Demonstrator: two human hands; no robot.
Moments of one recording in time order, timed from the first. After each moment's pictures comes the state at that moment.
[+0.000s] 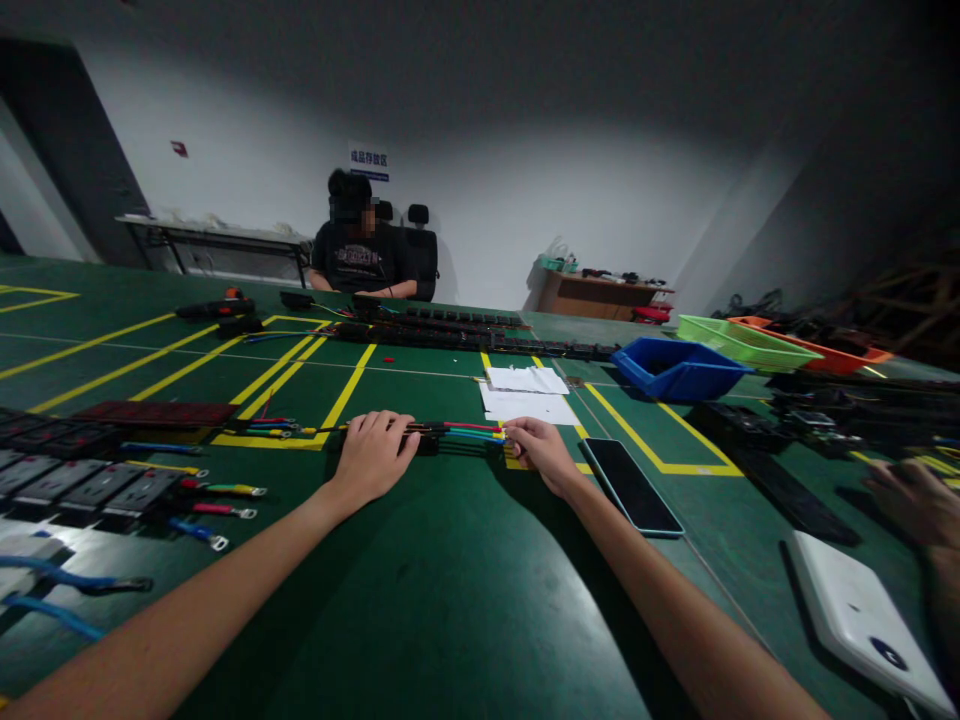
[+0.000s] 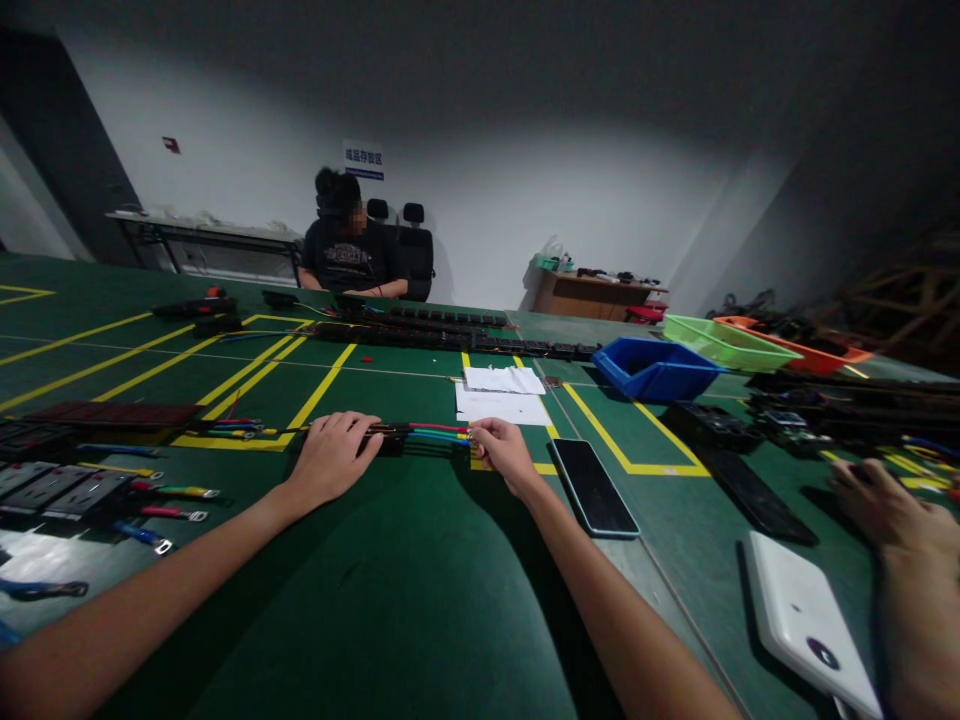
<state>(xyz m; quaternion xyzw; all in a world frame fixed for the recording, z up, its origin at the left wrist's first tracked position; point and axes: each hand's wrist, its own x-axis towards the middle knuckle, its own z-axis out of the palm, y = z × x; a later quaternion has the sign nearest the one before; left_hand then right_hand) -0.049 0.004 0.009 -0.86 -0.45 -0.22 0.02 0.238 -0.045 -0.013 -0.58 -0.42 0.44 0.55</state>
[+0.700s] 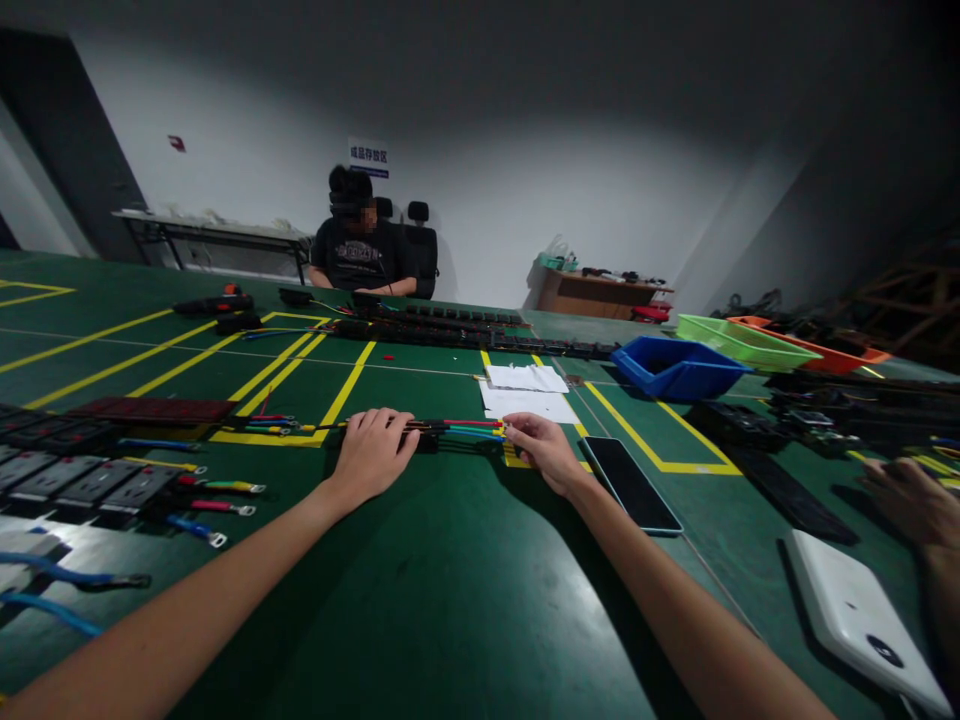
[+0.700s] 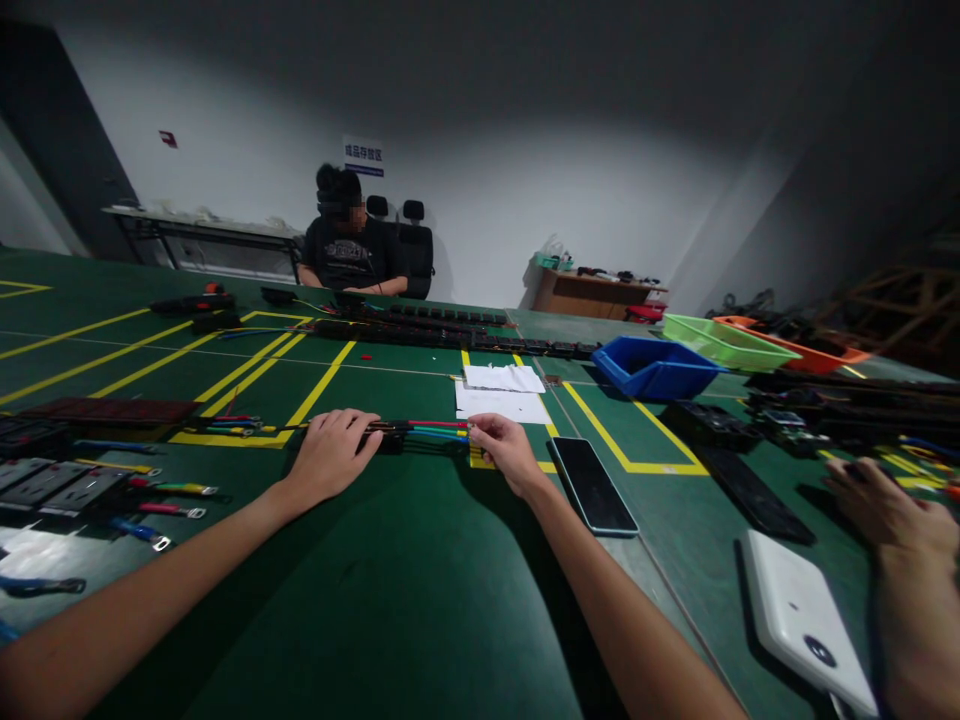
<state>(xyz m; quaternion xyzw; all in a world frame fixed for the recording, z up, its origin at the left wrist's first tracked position) -0.049 0.004 0.009 -0.86 -0.45 -0.22 0.01 0.243 -0.054 -0.010 -0.53 -0.46 0.43 0.56</state>
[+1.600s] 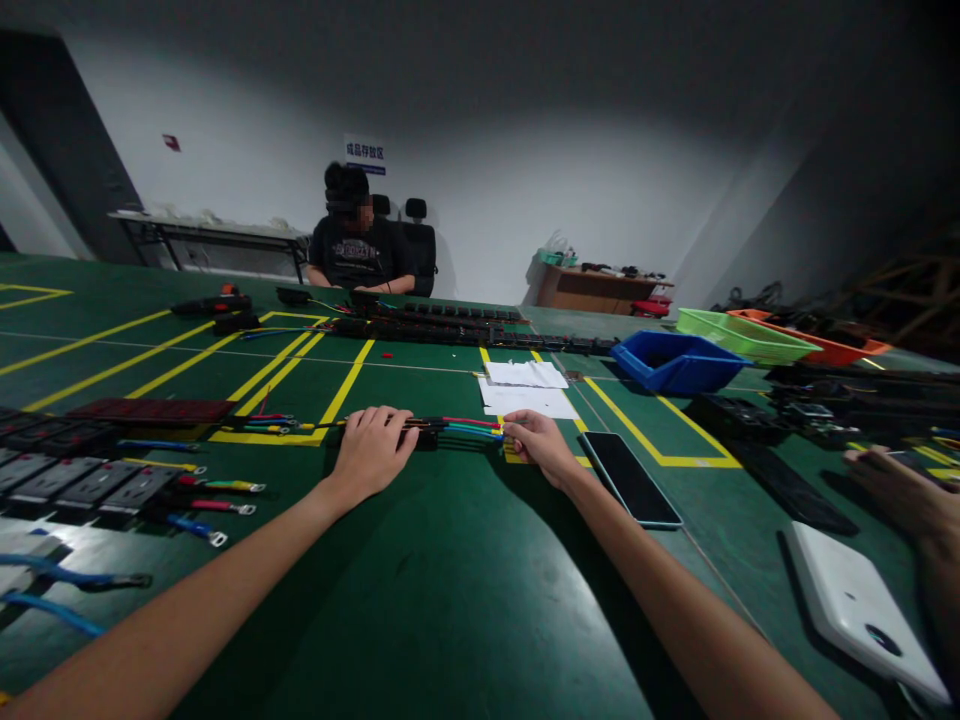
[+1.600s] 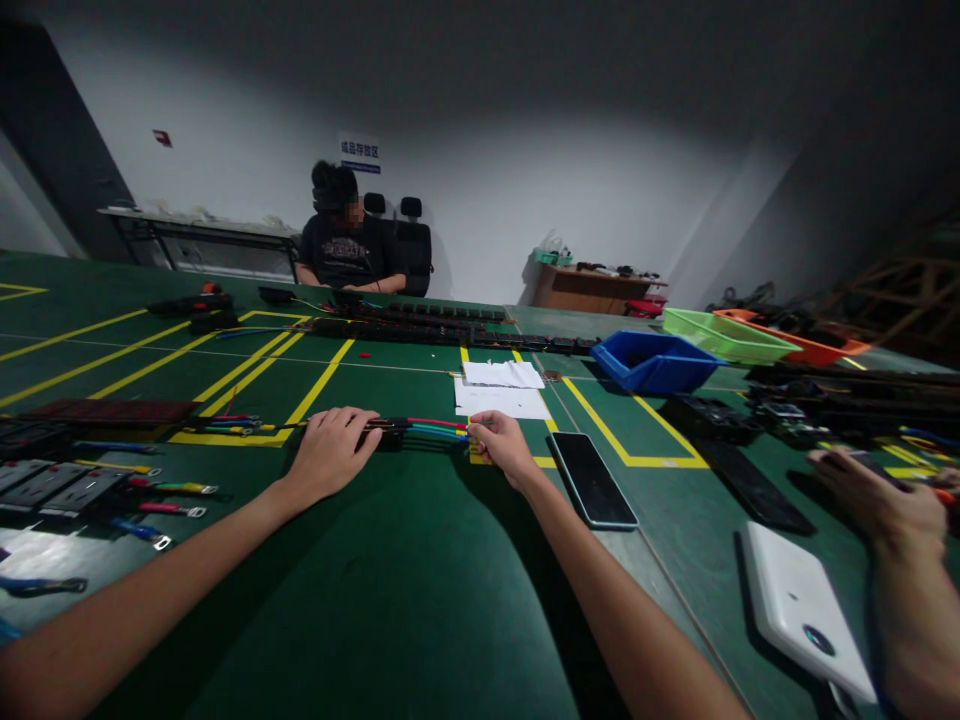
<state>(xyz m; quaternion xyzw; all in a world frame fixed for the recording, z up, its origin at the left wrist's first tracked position) -0.048 0.003 0.011 -0.87 -0.45 -0.21 0.02 0.238 -0.045 -0.011 -0.58 -0.42 0.43 0.54</state>
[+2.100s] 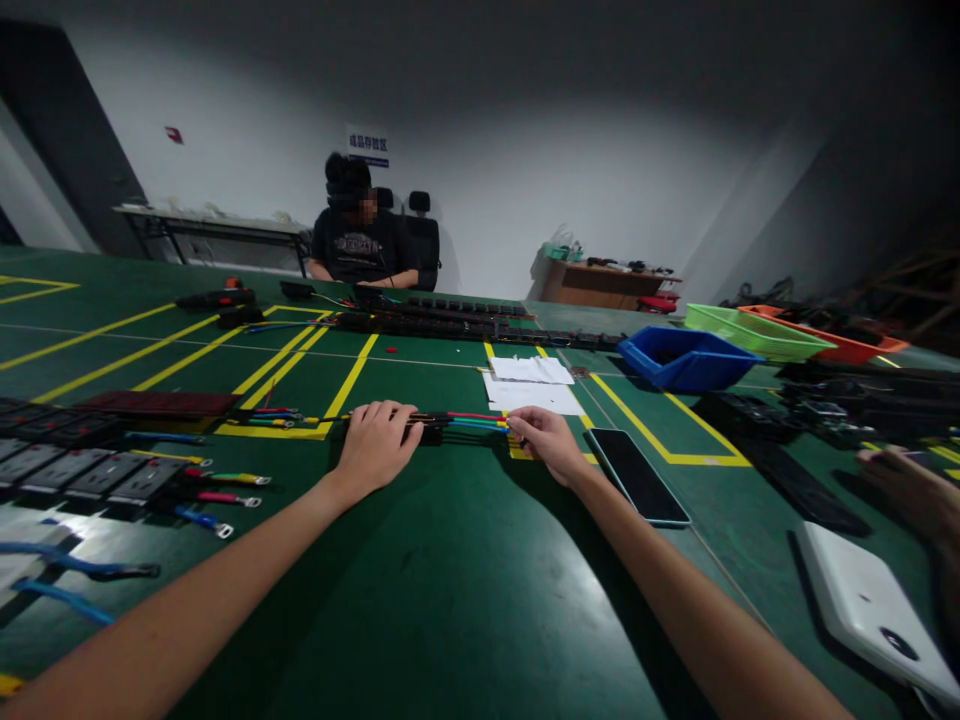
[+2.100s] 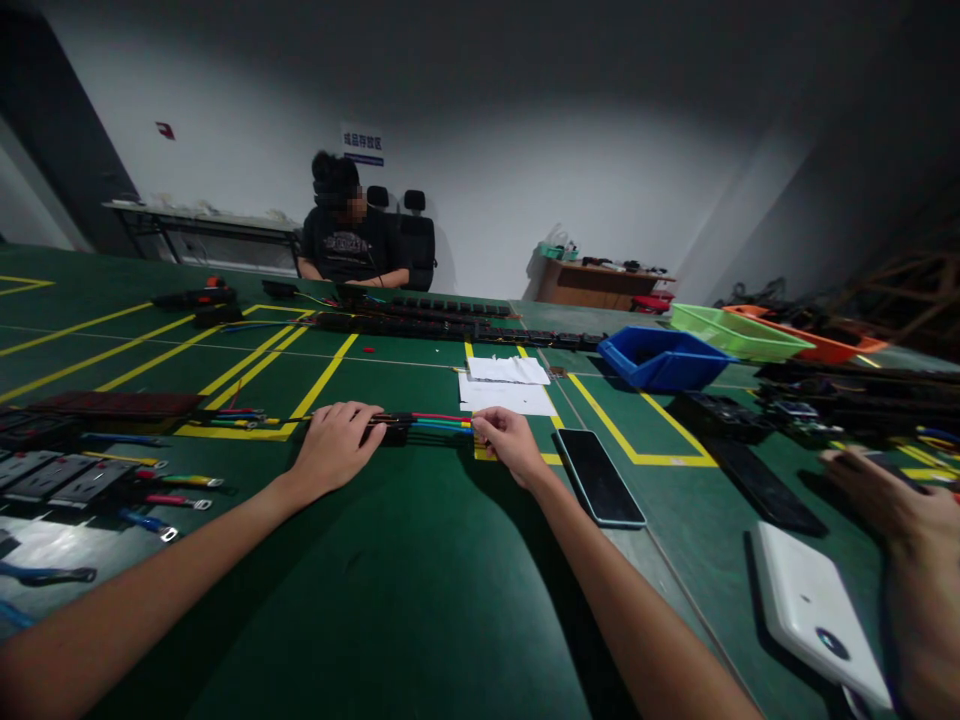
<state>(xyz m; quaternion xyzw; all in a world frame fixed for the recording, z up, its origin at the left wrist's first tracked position) -0.049 0.003 0.010 -0.86 -0.45 -0.22 0.01 0.242 -0.050 -0.013 -0.56 -0.46 0.42 0.55</state>
